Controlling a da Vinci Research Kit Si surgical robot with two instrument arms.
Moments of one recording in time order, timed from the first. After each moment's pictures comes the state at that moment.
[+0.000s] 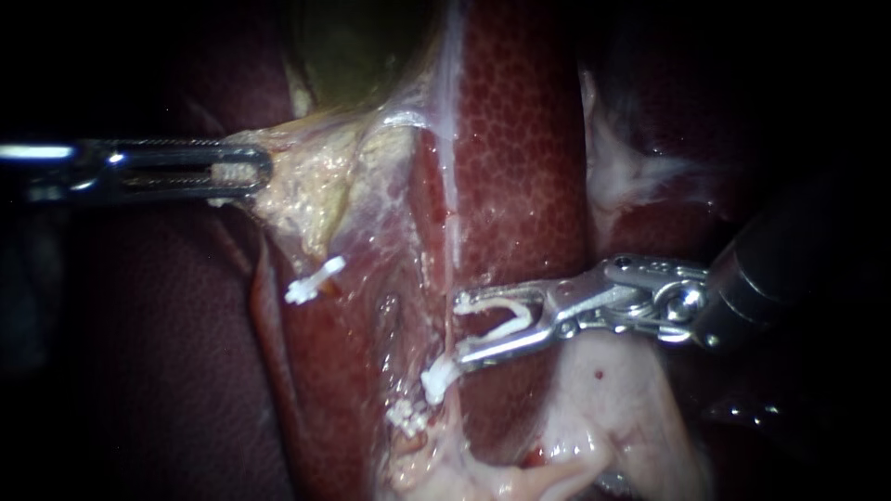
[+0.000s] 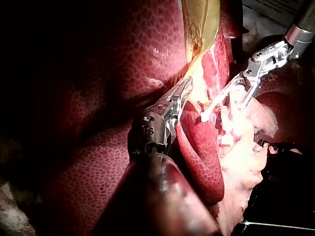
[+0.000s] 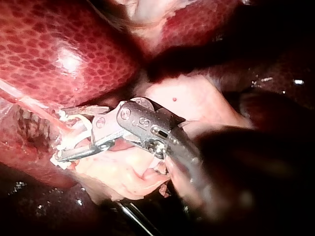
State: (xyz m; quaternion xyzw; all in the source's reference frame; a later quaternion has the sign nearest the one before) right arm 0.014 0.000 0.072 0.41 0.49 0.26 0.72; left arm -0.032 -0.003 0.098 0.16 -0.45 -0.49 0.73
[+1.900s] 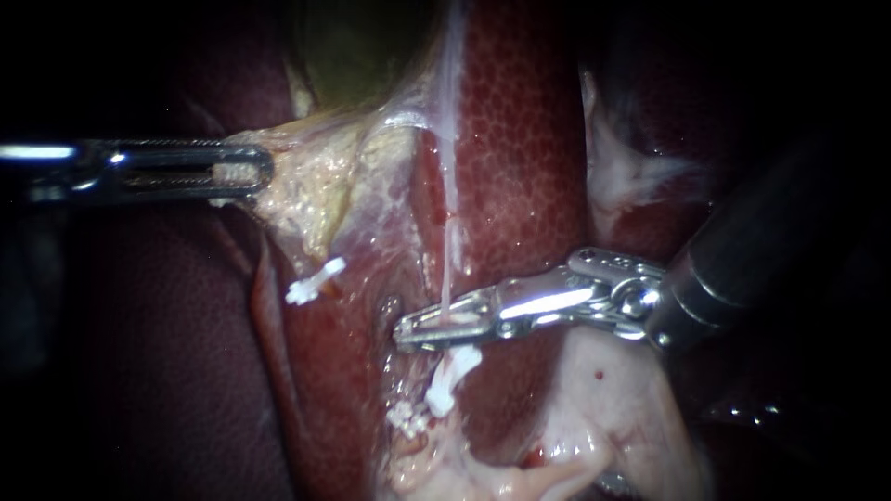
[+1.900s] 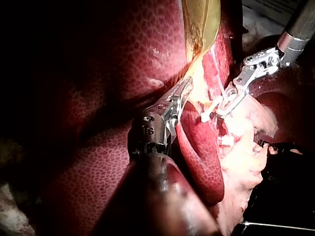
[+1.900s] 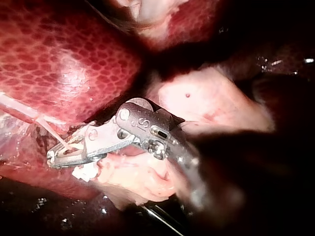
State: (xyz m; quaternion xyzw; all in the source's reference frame) right arm 0.017 0.000 0.072 0.46 0.52 0.26 0.67; left arm -0.032 -0.003 0.098 0.16 -0.45 -0.49 0.73
